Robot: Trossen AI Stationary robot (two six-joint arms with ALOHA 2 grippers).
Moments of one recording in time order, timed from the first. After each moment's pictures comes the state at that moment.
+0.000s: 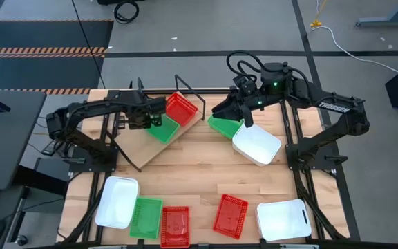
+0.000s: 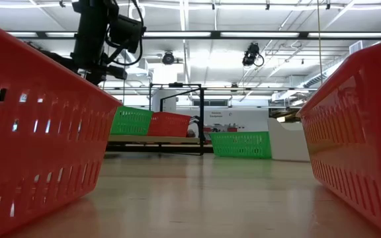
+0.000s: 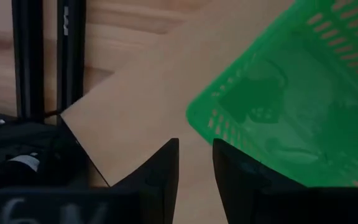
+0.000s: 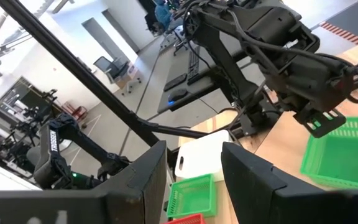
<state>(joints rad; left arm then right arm) 0.42 1.47 1.15 -1.33 -0.19 -1.29 -0.15 1.33 1.59 -0.43 -0.38 0.56</state>
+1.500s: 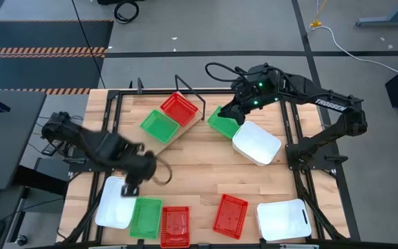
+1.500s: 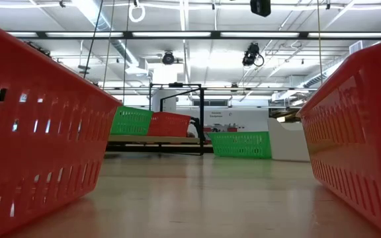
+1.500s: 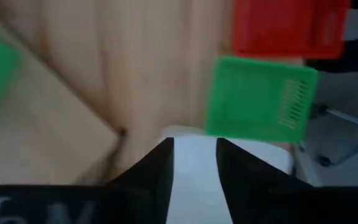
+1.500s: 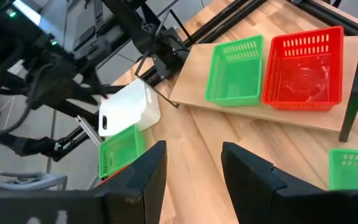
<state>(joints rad) -0.47 1.46 1.59 -1.49 0.03 -0.48 -0.22 1.36 1.59 -0.80 -0.26 0.52</state>
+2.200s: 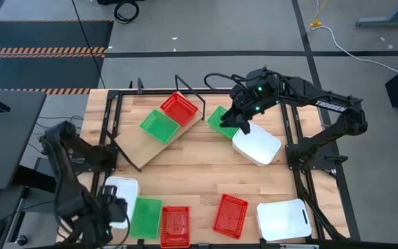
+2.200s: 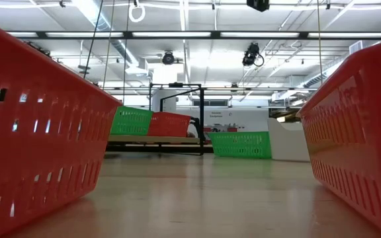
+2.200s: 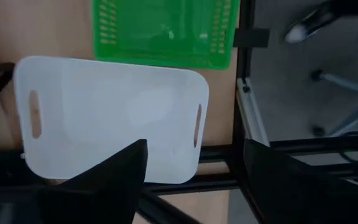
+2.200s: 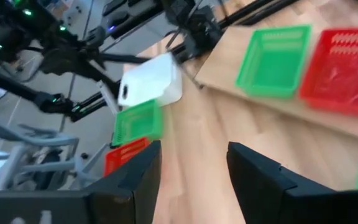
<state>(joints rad) -1.07 1.58 1.59 -1.42 0.00 -1.03 -0.18 1.36 1.59 -0.82 -0.37 0.41</state>
